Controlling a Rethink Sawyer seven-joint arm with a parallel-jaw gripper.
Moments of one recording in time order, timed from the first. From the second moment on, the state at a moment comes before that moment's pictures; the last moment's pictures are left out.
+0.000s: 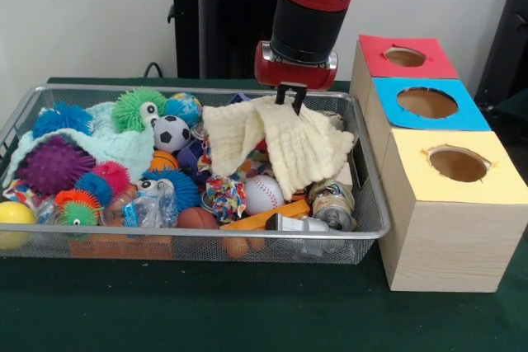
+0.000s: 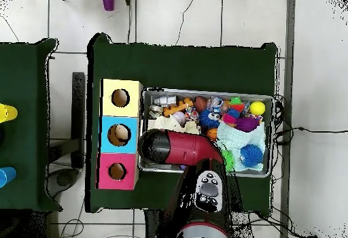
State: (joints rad) arm -0.06 -0.55 -0.17 1.71 -0.03 0.46 1.57
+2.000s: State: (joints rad) arm -0.17 -0.51 -0.24 1.44 -0.24 0.60 1.57
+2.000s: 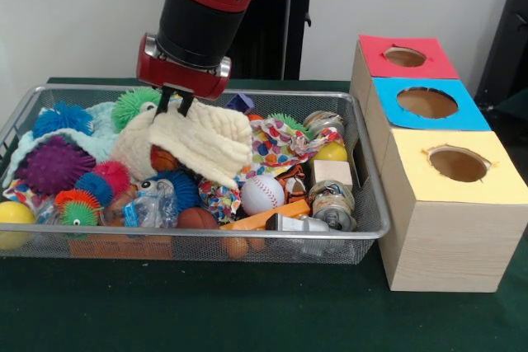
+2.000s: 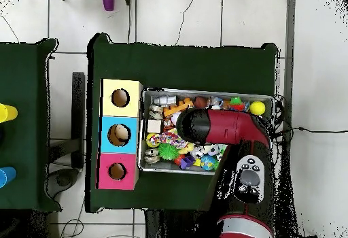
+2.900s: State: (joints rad) arm -0.18 -0.51 -0.24 1.44 -0.29 0.60 1.57
